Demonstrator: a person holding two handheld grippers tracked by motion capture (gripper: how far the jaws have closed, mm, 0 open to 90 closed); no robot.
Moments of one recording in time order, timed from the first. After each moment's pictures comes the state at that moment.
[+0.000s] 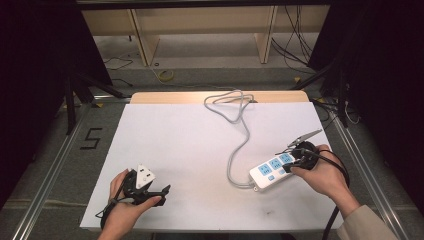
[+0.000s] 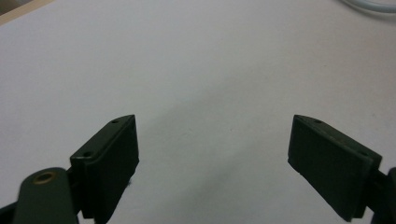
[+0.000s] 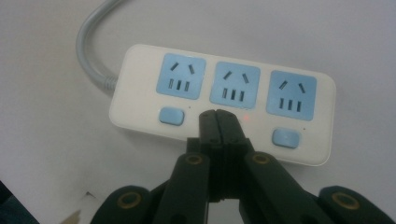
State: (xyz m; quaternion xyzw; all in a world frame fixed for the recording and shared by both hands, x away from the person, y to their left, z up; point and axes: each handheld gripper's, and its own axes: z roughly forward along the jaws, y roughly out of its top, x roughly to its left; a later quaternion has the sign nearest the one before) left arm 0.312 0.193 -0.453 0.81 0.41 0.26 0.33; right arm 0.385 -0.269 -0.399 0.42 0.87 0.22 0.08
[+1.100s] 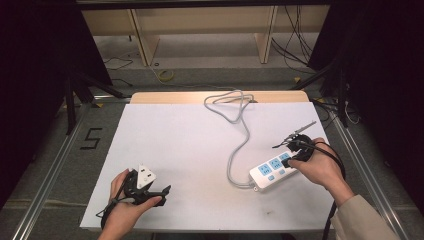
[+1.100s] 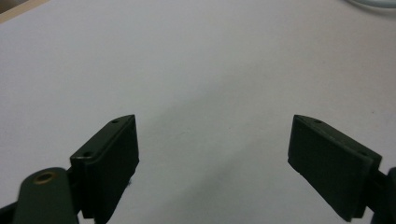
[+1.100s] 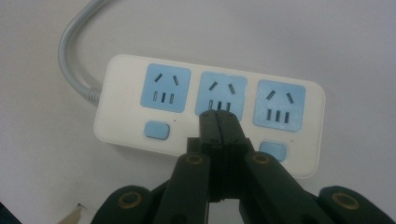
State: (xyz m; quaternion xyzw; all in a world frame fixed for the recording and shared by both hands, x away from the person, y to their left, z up) left arm 0.312 0.192 -0.454 0.82 0.41 0.26 0.32; right arm 0.406 -0.264 -0.397 0.44 0.88 0.19 0.07
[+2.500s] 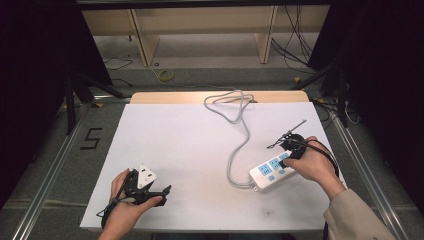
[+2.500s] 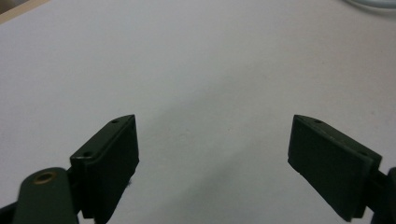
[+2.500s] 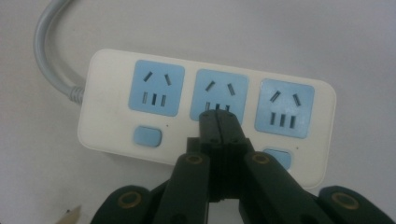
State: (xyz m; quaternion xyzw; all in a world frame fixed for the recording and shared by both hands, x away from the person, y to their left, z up) left arm 0.313 0.191 -0.454 0.82 0.40 0.26 0.32; right arm 0.420 -0.253 -0.408 0.45 0.88 0.15 0.05
